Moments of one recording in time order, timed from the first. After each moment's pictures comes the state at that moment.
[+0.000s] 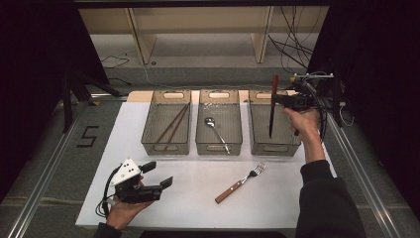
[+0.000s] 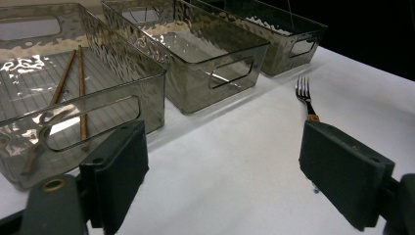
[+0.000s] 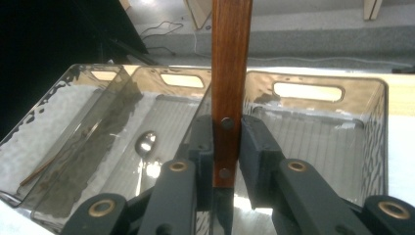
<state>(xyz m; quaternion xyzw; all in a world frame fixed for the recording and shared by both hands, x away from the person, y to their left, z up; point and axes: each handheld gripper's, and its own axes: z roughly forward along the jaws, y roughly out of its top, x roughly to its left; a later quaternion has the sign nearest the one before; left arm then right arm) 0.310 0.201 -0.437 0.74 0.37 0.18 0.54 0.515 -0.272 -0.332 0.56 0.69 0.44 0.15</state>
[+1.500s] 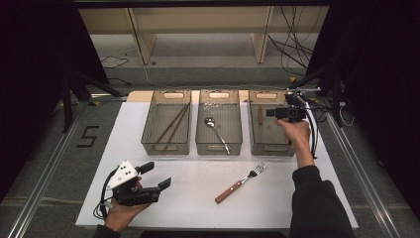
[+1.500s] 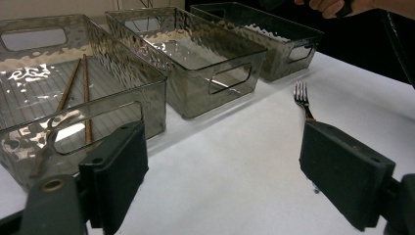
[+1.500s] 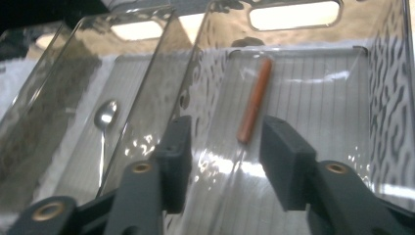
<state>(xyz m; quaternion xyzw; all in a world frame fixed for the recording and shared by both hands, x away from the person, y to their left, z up) 0.304 0.203 -0.435 0.73 0.37 0.19 0.54 0.525 -0.269 -0.385 0.61 0.69 0.38 0.12</state>
